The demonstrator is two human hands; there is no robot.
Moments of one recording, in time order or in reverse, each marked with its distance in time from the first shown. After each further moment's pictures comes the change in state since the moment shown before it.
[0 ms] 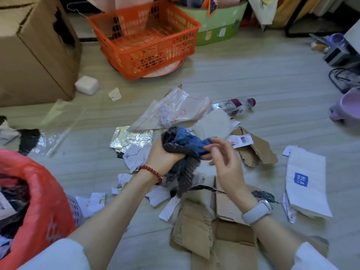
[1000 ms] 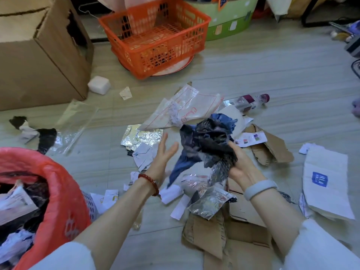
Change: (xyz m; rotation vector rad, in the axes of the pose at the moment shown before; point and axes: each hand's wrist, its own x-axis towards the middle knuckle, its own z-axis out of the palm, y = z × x) left_hand -0.013 -0.027 -0.021 -0.210 -0.085 -0.391; right_hand 0.046 0.026 0.010 0.956 -0.106 0.694
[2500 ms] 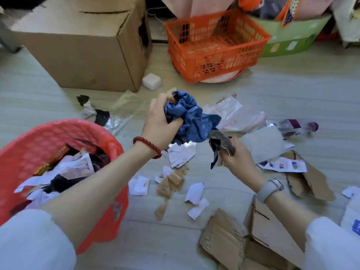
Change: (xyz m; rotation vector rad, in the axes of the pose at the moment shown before) left_hand -0.057 0.100 -0.067 0.540 0.578 0.636; right_hand 0.012 0.022 0.062 -1.534 -0.066 -0.552
